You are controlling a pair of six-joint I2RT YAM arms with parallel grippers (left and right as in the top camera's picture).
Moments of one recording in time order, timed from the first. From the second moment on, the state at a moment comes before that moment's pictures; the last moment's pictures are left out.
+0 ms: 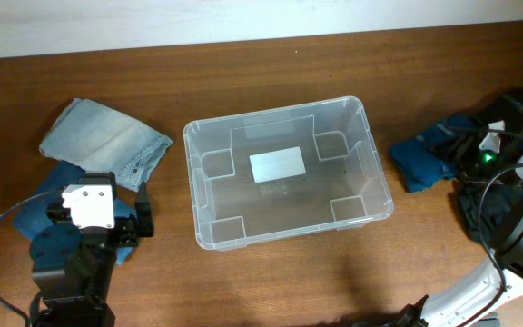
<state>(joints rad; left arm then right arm) 0.03 0.62 0.76 -0.53 0.03 0.11 -0.69 2.00 1.24 -0.60 -0.71 0.07</state>
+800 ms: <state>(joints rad) 0.03 0.62 0.76 -0.54 0.03 0.11 -0.48 1.40 1.35 -0.85 -0.63 0.02</state>
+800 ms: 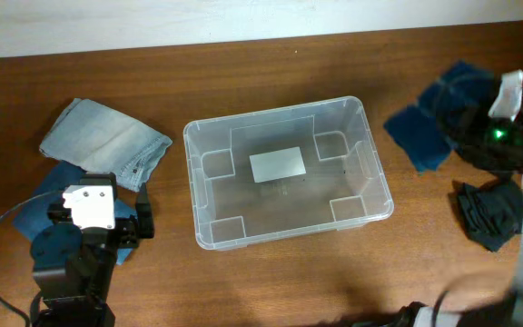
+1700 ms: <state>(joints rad) 0.05 0.82 0.77 -0.67 -0.05 -0.01 0.59 1.87 1.36 -0.64 -0.43 0.21</state>
